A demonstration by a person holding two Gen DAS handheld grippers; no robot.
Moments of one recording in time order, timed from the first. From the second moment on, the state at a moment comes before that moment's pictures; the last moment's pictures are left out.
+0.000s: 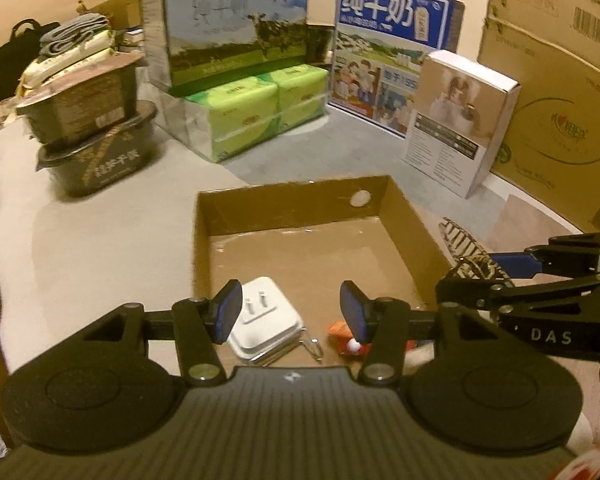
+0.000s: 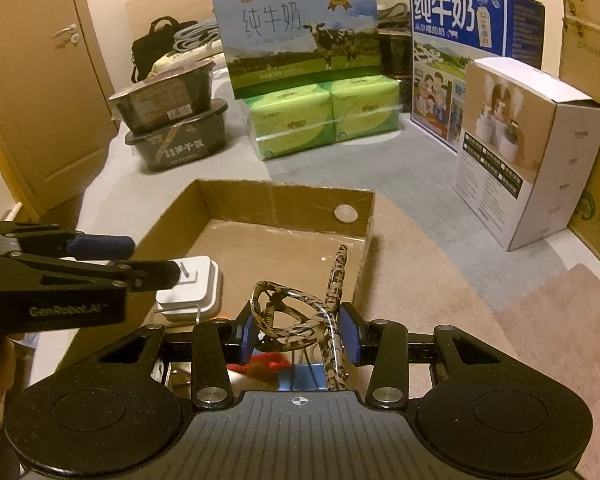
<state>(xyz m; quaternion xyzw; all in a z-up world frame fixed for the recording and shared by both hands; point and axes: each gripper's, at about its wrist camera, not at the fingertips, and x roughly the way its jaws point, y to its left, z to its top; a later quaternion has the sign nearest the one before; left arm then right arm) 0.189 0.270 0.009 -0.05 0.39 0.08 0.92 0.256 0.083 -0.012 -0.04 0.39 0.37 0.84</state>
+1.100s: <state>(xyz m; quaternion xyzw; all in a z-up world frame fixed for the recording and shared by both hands) 0.139 0.284 0.014 -0.08 0.38 0.11 0.92 0.238 0.076 0.002 -0.02 0.38 0.36 0.85</state>
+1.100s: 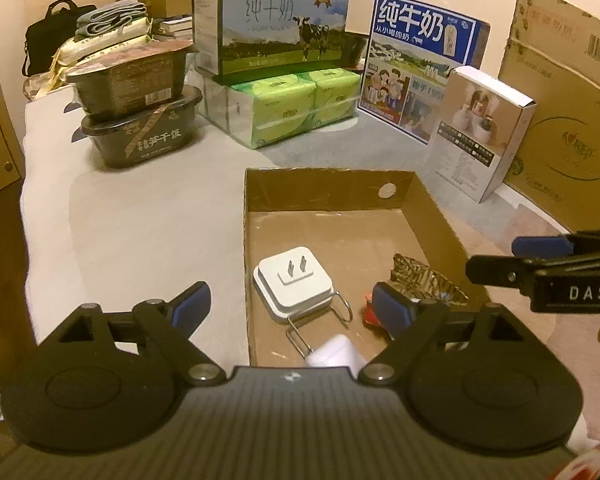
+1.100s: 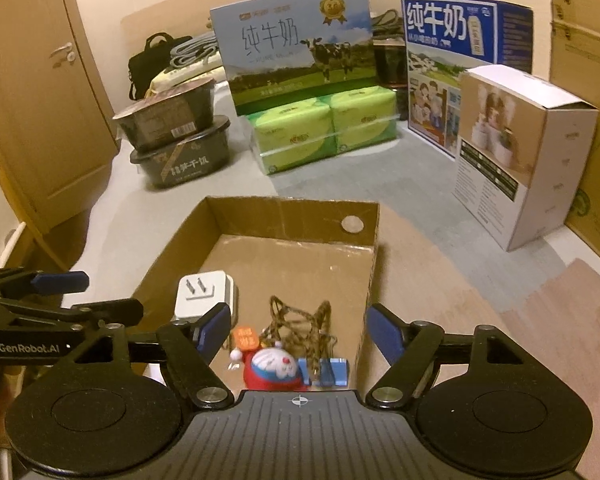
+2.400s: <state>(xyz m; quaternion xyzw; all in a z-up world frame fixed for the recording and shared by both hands) -0.022 0.191 0.035 -0.08 0.38 0.15 0.91 0.082 -0.028 0.017 -0.01 0.40 0.32 0.86</state>
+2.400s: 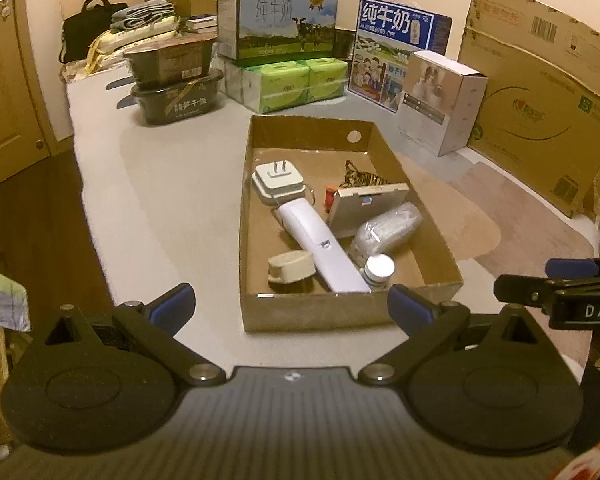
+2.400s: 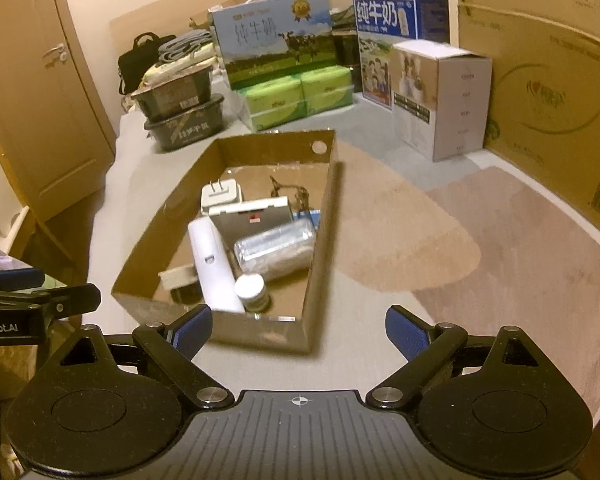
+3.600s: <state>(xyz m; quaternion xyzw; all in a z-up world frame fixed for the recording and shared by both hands) -0.047 0.153 0.007 -0.09 0.41 0.14 0.90 0.034 -0.055 0.000 -0.01 0.43 0.31 0.85</state>
